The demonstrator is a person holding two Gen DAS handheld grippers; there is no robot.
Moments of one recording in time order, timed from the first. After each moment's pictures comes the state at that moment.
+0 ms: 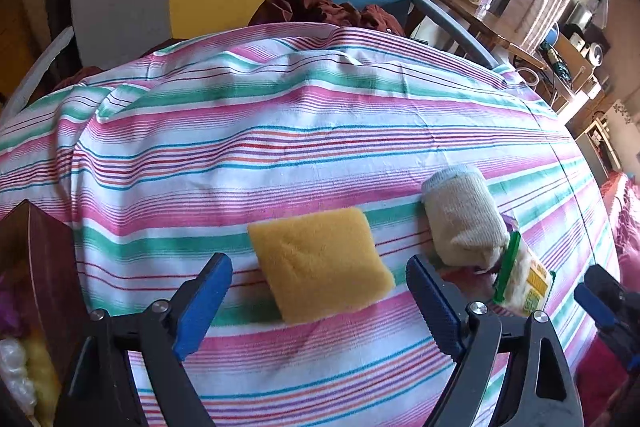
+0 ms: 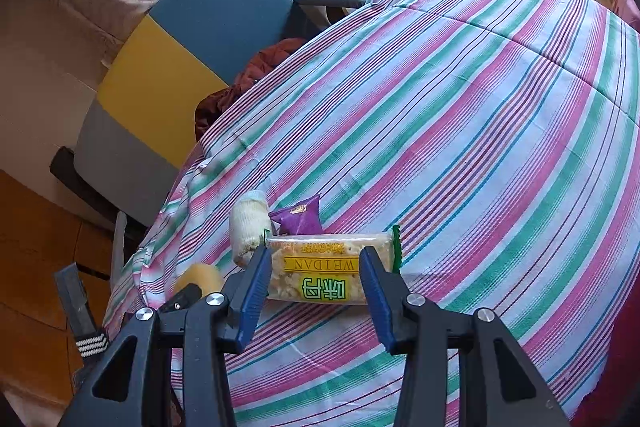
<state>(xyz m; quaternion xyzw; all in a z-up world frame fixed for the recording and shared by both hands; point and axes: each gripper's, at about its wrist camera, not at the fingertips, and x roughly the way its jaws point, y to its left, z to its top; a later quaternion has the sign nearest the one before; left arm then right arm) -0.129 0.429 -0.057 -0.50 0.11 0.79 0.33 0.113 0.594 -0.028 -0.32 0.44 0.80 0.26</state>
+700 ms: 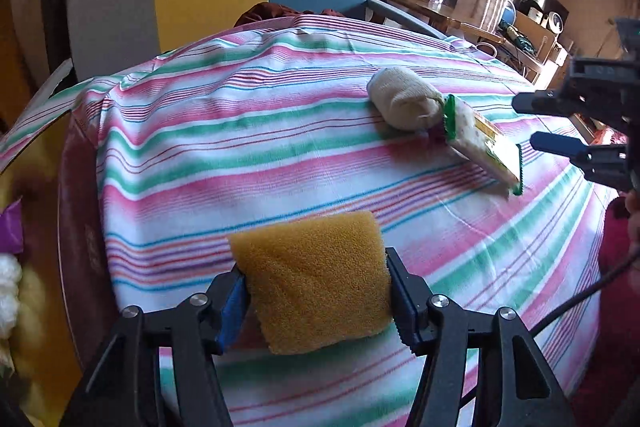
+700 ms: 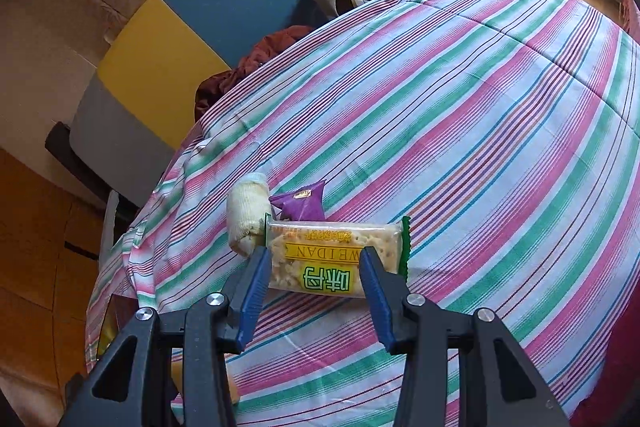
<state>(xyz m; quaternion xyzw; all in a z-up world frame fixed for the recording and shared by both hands) -0.007 0.350 -0.074 -0.42 0.15 0.81 0.38 0.100 0.587 -0.031 -0.35 0.42 0.80 0.26</state>
